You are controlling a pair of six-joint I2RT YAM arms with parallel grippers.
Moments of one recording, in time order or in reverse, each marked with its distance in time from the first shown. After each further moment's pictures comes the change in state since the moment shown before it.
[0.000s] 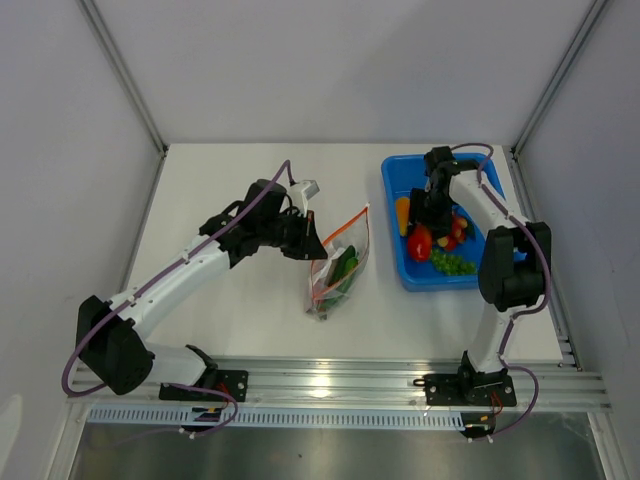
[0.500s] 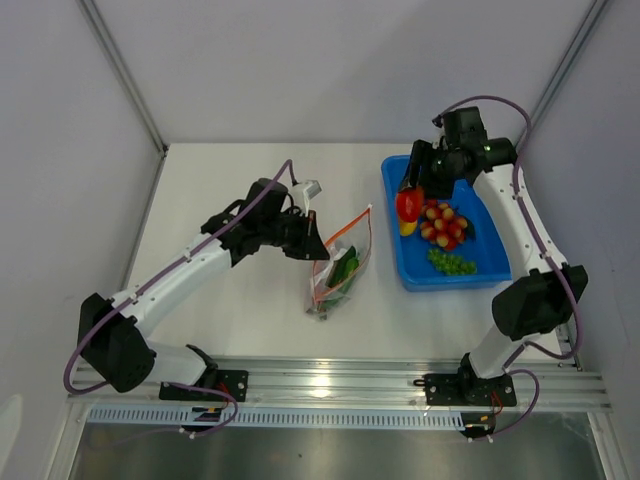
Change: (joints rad) left arm 0.000 0.010 0.005 0.000 0.033 -0.009; right arm 0.034 -0.211 0.247 -0.046 -0.127 0.069
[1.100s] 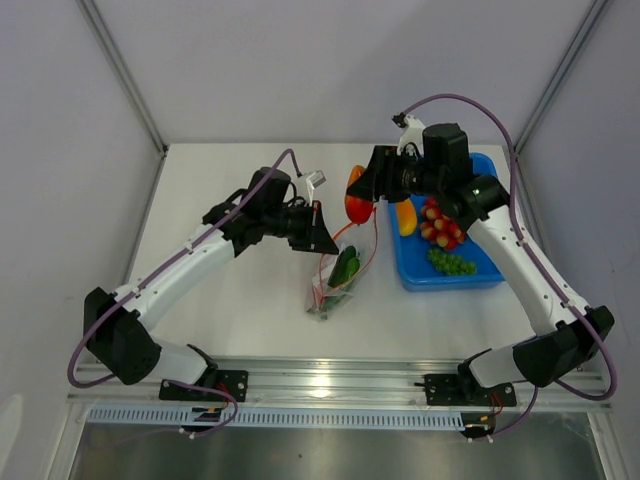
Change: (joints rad) left arm 0.001 0.052 0.109 -0.031 0.106 -0.098; right arm 0.262 -0.277 -0.229 0.457 -0.220 0.034
